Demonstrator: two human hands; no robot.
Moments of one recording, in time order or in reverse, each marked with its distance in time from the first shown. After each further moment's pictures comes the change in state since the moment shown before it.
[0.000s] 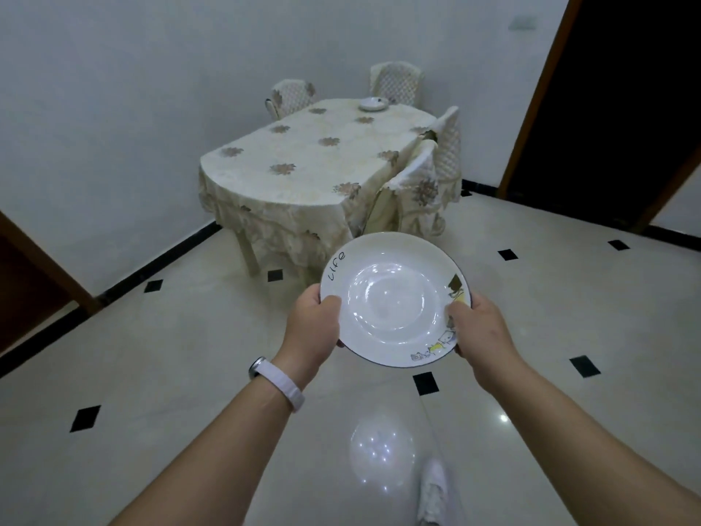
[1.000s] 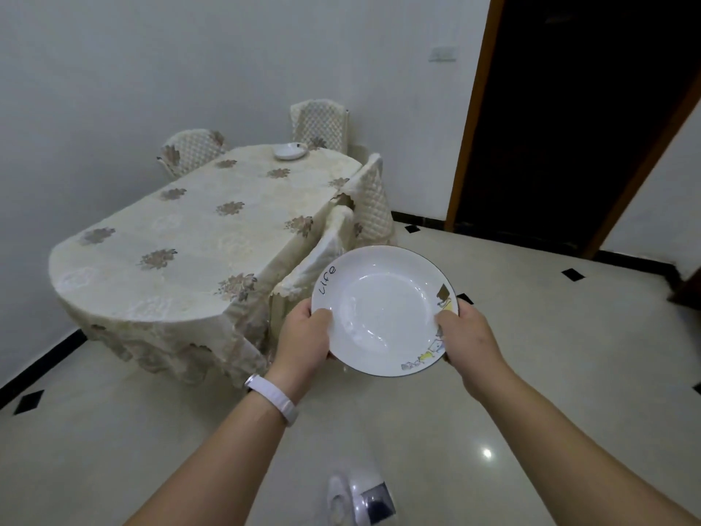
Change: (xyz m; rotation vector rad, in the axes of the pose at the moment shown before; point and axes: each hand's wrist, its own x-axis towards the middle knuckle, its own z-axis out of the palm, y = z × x) left_hand 0.341 0.114 0.327 -0.064 -0.126 -0.019; right_hand 0.427 -0.065 -0.161 0.053 0.130 0.043
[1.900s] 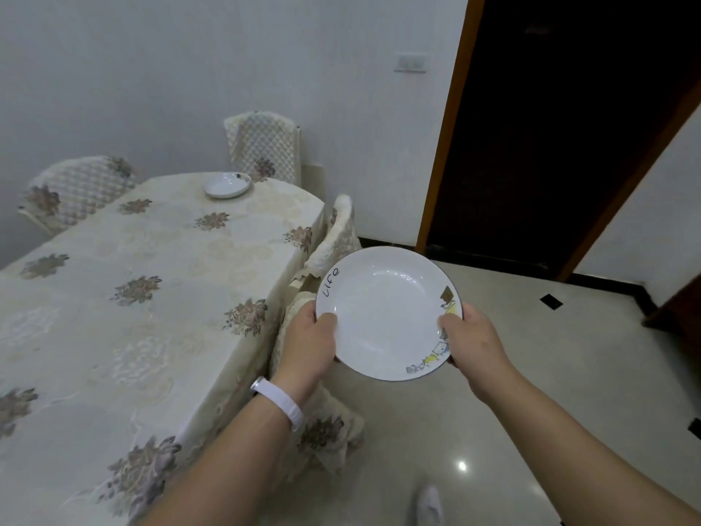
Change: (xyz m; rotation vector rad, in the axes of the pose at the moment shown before) left_hand 0.414 0.074 0.096 0.090 -0.193 0.020; right_hand 0.376 -0.094 0.084 -0.051 0.150 0.066
